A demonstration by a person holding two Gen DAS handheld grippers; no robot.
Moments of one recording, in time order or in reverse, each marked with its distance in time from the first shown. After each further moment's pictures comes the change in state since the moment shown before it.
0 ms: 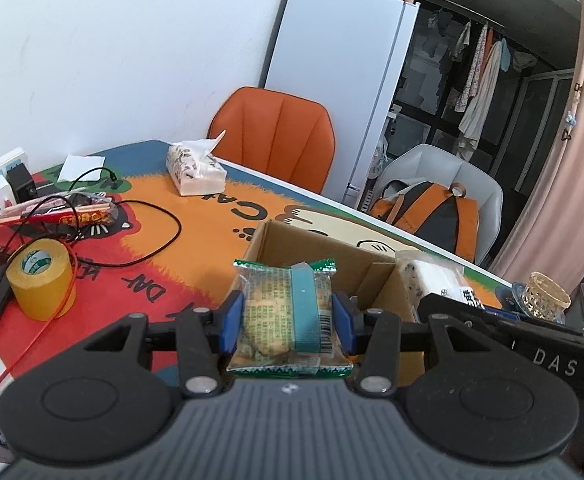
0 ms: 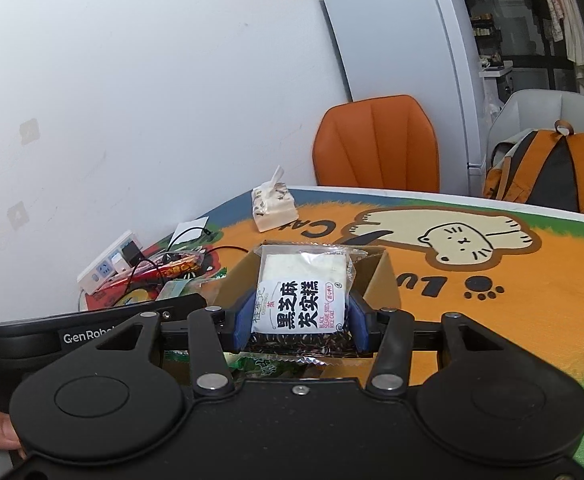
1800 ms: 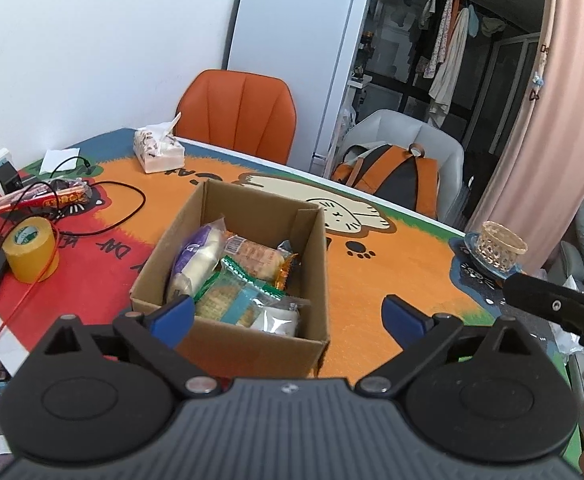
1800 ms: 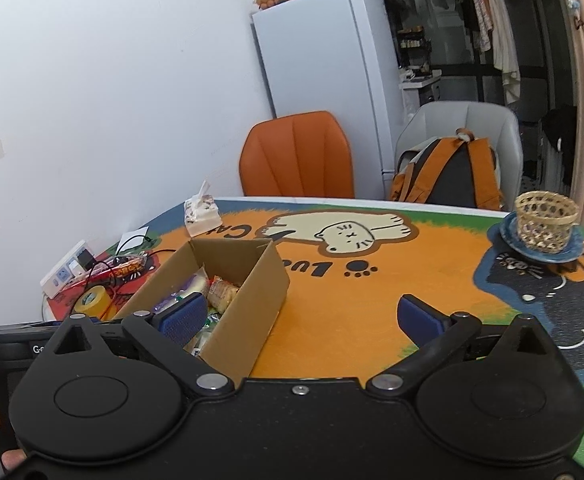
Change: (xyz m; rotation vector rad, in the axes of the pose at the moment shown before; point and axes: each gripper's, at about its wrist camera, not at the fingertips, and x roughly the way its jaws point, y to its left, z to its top) left arm -0.060 -0.062 -0.030 0.086 0.074 -0.050; right arm -0.131 -0.036 -0.014 0.037 -0.047 -0.220
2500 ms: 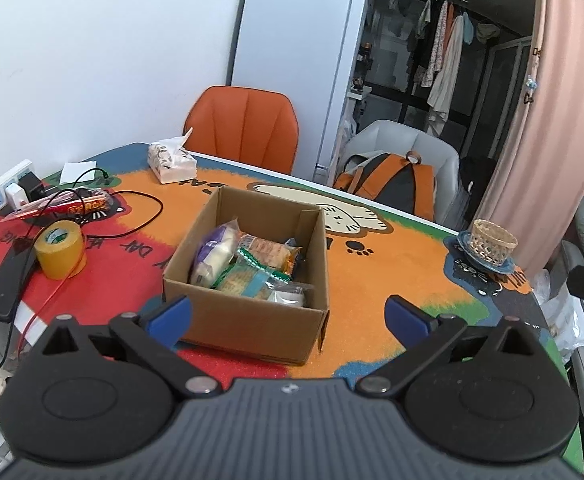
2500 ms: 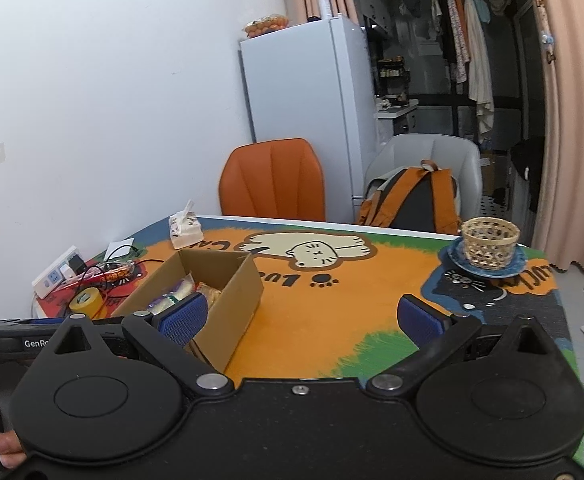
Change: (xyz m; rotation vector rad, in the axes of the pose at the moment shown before) left arm -0.049 0.002 -0.018 0.022 -0.040 0.014; right arm -0.075 -0.007 -0.010 -0.034 -0.069 -0.088
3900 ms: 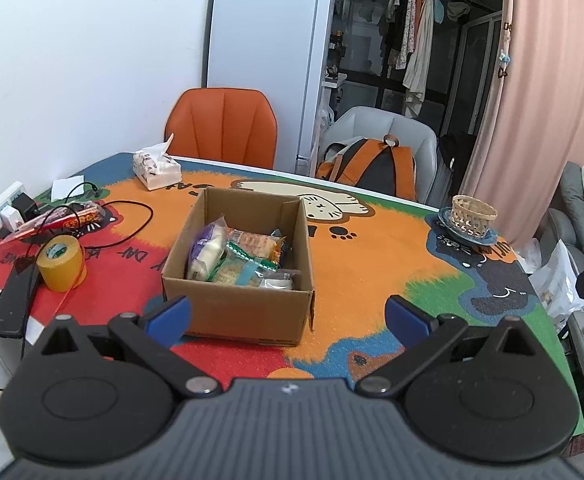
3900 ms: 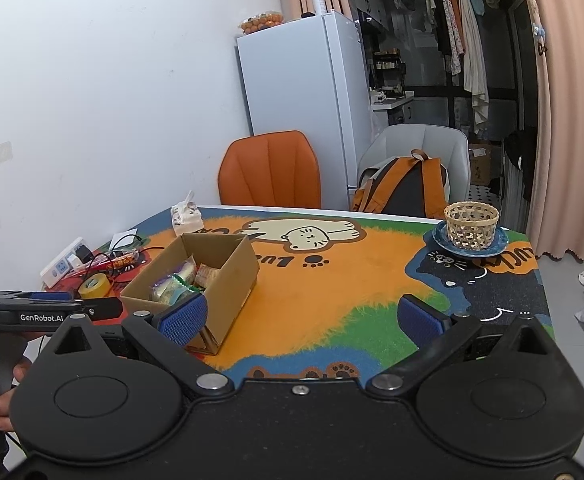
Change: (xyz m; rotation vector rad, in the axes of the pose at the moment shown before) left arm -0.026 -0.007 -0.002 0.092 0.029 -0.034; right arm -0.034 -0.015 -0.010 0.007 0.027 0.017
